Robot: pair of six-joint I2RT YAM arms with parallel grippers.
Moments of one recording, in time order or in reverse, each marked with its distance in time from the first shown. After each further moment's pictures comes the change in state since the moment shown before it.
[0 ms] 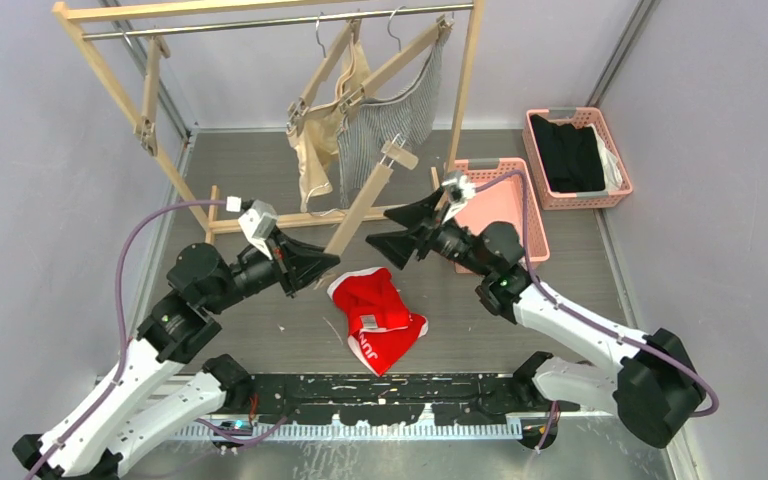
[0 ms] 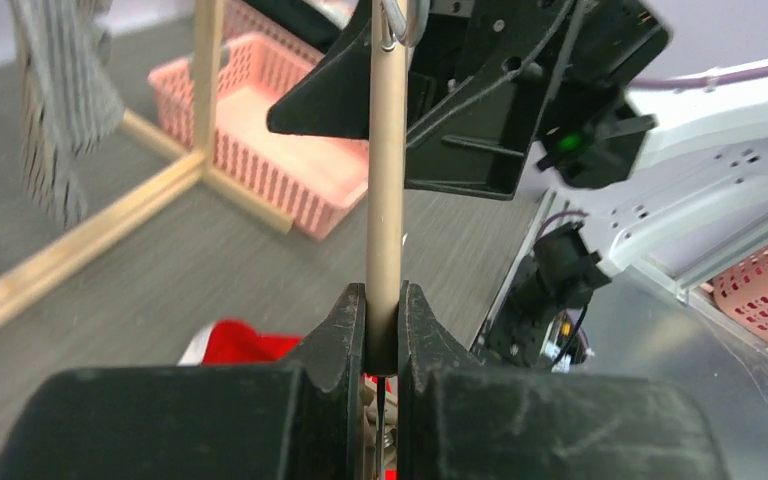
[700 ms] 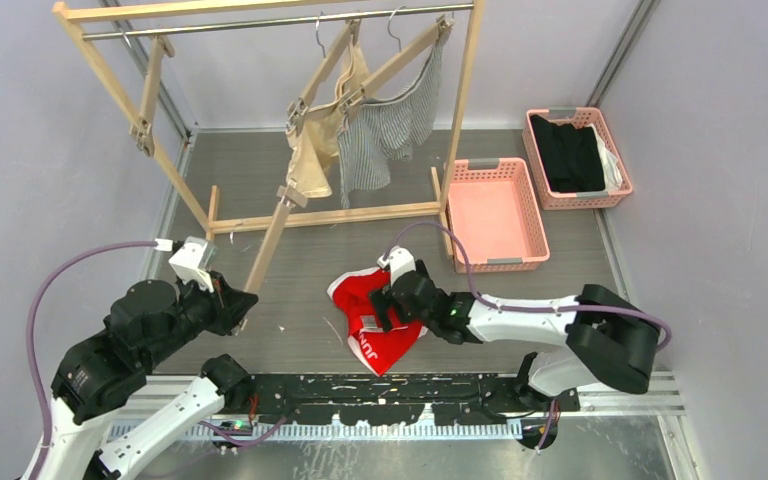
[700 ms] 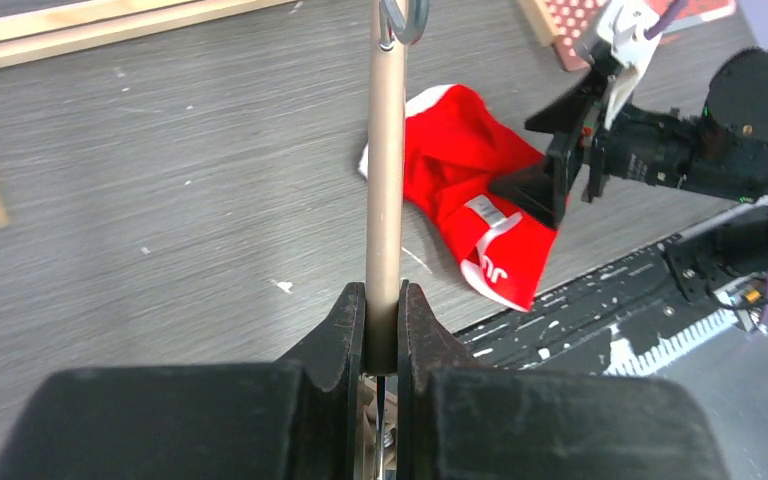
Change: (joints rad) left arm 0.000 -0.208 0.290 -1.015 -0.476 -0.035; right arm 0.425 0.235 -0.029 -0.786 0.793 -0.279
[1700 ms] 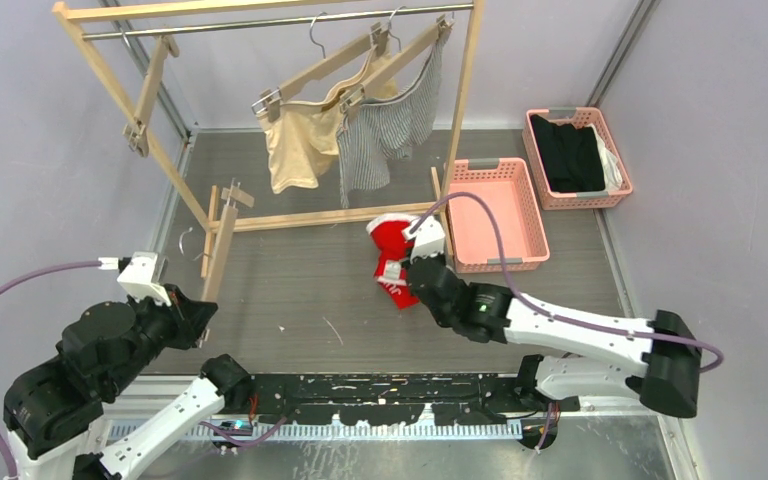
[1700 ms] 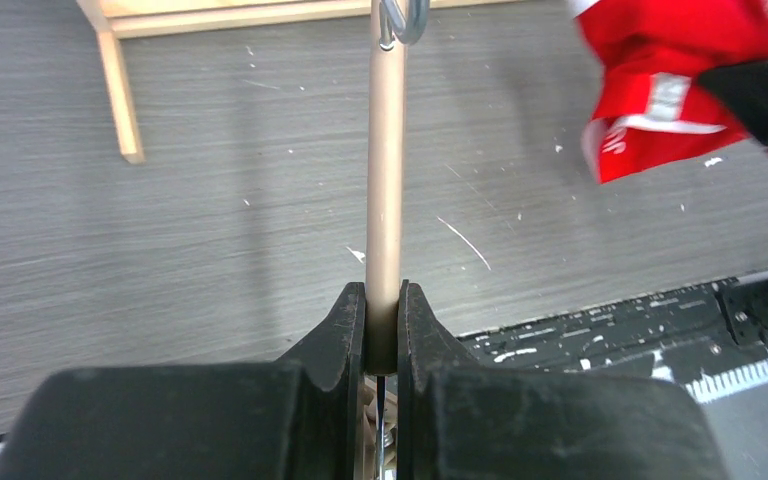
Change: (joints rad) left arm 0.010 -0.033 0.188 -0.265 -0.188 -0.056; right arm 0.064 -0.213 0.166 -0.250 0.363 0.051
